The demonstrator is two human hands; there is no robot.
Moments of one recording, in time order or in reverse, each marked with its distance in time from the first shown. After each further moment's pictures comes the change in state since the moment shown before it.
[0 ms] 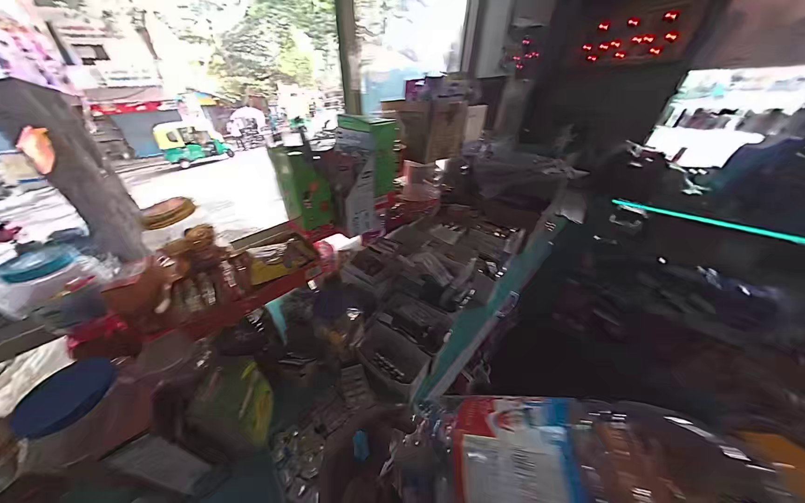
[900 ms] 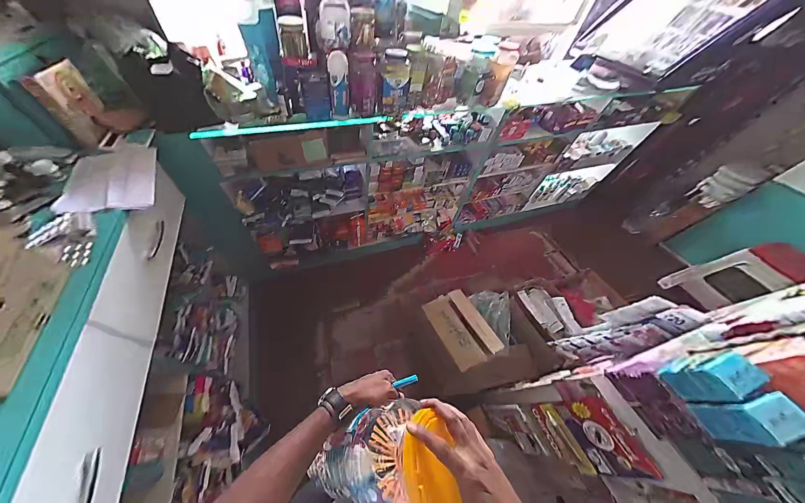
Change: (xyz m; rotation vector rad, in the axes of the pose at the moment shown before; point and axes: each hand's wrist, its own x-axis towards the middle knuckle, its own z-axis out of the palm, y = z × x) left_hand 0.118 -0.426 0.806 0.245 -2.205 -0.579; right_hand -0.155 0.117 -0.444 -1.021 0.461 0.824
